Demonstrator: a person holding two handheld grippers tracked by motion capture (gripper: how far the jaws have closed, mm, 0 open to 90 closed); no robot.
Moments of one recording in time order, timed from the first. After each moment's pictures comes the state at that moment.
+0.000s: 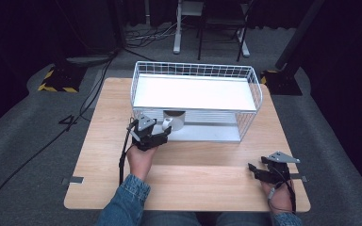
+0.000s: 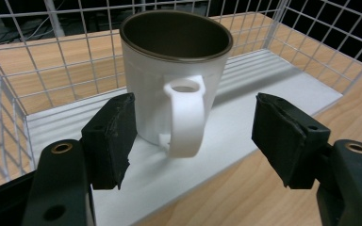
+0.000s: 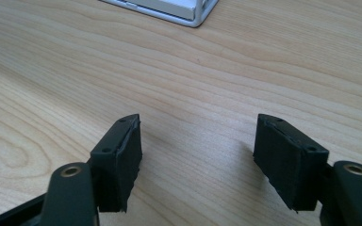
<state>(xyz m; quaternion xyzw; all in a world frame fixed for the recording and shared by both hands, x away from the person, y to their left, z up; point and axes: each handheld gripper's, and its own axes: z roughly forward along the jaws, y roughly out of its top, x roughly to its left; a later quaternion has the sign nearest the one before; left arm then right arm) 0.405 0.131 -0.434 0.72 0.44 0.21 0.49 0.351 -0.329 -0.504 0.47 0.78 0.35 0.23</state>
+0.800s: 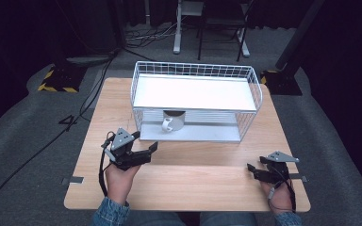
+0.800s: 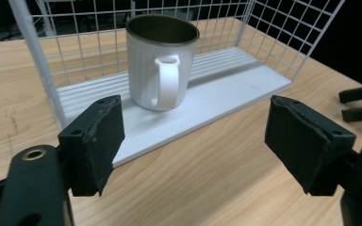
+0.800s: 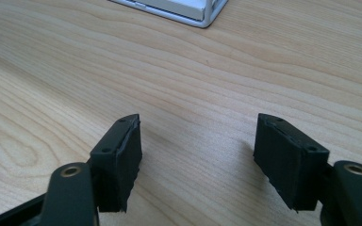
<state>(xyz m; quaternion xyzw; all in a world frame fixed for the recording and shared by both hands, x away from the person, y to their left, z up) 0.332 0.177 -0.411 0.73 0.43 0.20 0.50 0.352 -0.327 -0.504 0.46 0.78 0.36 0.22</state>
